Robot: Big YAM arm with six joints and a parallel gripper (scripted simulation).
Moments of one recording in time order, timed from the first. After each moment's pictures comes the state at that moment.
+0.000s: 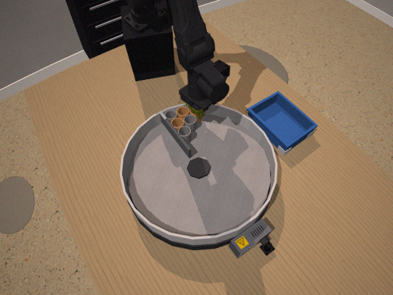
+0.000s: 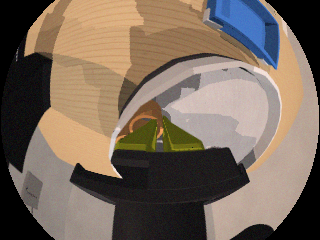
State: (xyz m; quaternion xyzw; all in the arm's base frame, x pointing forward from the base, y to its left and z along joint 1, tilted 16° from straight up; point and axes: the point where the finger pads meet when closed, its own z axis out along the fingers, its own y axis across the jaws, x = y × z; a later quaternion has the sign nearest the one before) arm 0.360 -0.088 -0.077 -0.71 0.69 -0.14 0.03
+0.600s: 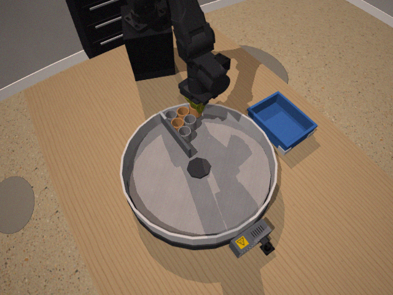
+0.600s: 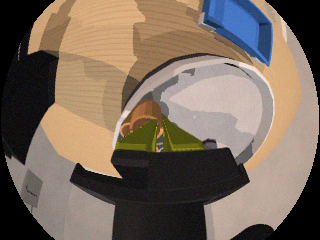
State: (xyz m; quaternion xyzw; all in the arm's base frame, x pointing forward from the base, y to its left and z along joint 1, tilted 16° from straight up) arm 0.354 -0.085 -0.053 -0.71 0.69 -0.14 0.03
